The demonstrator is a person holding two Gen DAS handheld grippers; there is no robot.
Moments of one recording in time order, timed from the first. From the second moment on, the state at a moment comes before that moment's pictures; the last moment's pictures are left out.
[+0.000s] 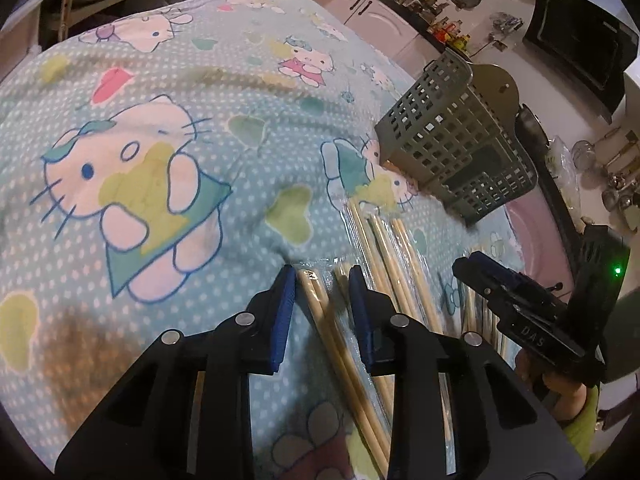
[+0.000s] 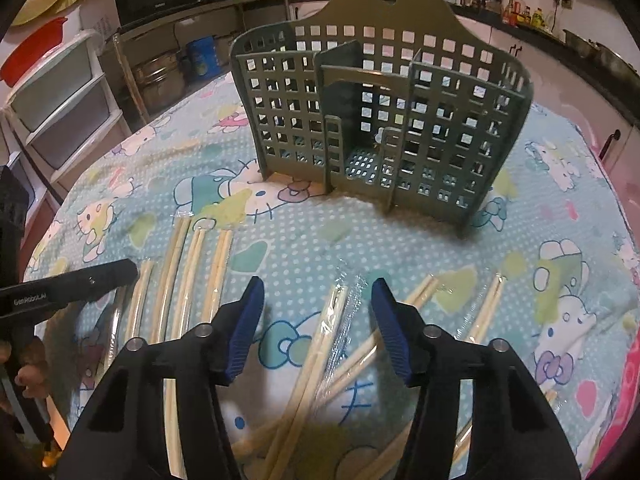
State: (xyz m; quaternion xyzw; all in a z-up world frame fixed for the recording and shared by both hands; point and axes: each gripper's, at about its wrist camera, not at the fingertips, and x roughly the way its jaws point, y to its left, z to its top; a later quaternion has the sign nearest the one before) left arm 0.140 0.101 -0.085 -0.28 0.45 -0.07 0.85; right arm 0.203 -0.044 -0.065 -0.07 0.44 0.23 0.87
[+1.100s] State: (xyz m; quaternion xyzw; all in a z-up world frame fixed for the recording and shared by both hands) left arm 0.134 0.087 0.019 -0.22 0.35 -0.12 0.90; right arm 0.182 -0.094 0.021 0.05 0.36 0.30 0.88
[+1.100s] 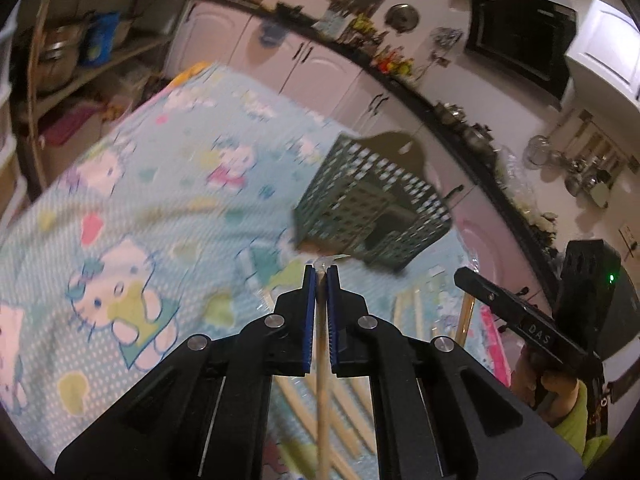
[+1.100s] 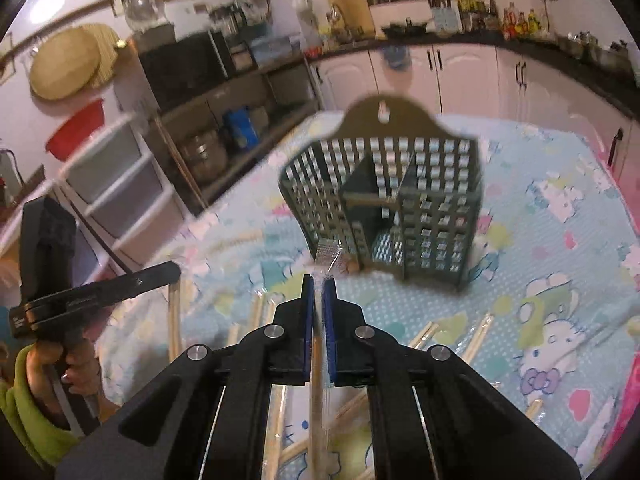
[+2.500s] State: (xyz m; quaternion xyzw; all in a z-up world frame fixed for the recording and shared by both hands) left arm 0.230 0.033 0.195 -0.14 0.09 -0.10 0.98; right arm 0.206 -0.169 0.157 0.12 0.13 0.21 0.96
